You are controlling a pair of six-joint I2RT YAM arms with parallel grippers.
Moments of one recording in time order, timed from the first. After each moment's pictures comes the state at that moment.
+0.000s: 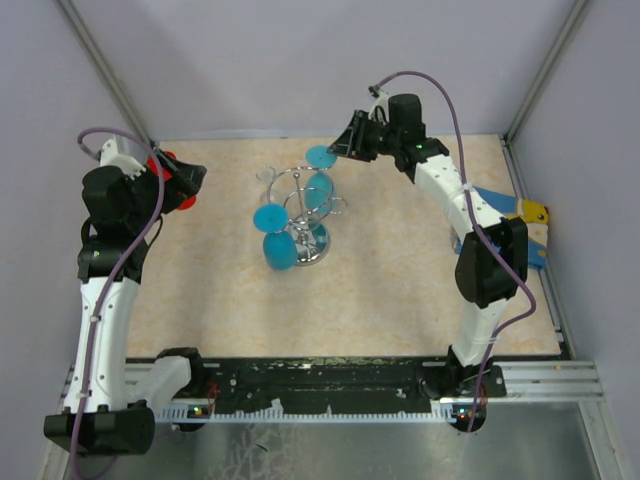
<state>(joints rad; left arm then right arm) 0.04 0.96 1.16 -0.40 0.18 -0.57 0.34 1.86 1.72 -0.25 -0.56 0.57</state>
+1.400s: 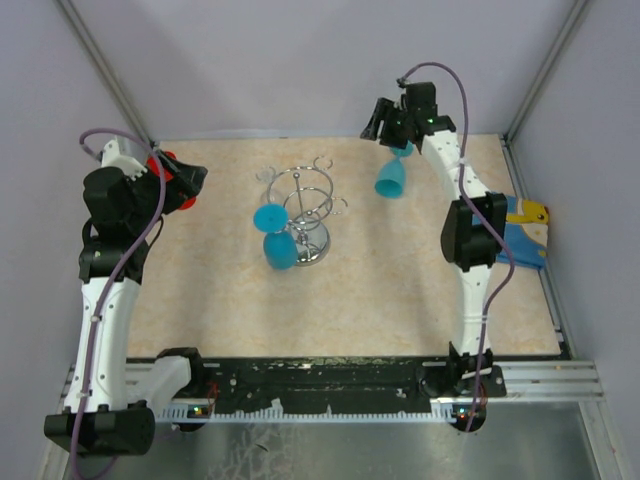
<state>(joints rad) 0.03 0.96 1.14 -0.39 0.18 -0.57 0.20 2.17 2.09 -0.49 -0.37 0.44</state>
